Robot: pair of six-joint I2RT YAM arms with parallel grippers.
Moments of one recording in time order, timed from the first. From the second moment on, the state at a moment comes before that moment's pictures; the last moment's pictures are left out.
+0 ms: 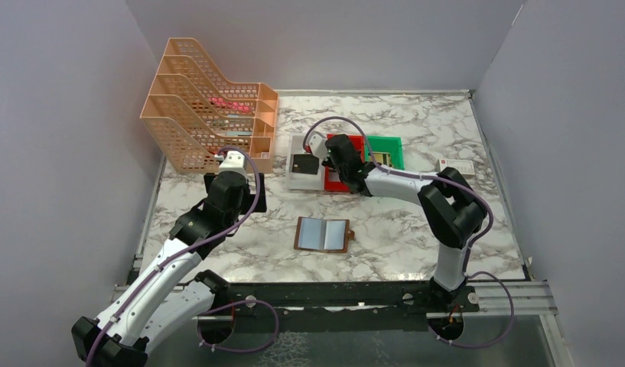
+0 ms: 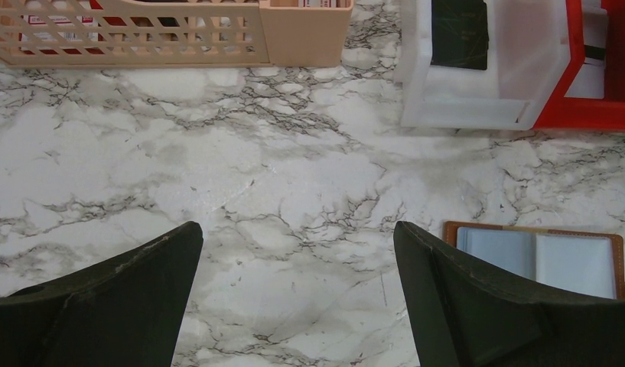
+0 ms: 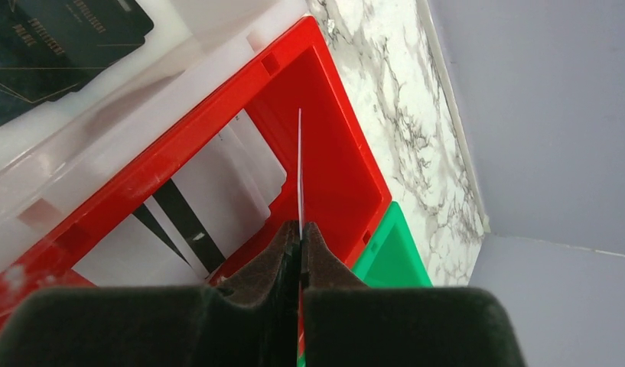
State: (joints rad) left arm -0.55 0.77 0.73 -0.56 -0.40 -0.32; right arm 0.72 1.88 1.17 0.13 0.51 -0.71
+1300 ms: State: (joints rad) left arm -0.54 0.78 0.73 -0.56 -0.37 -0.31; right arm 0.68 1.86 1.19 0.03 0.31 -0.64
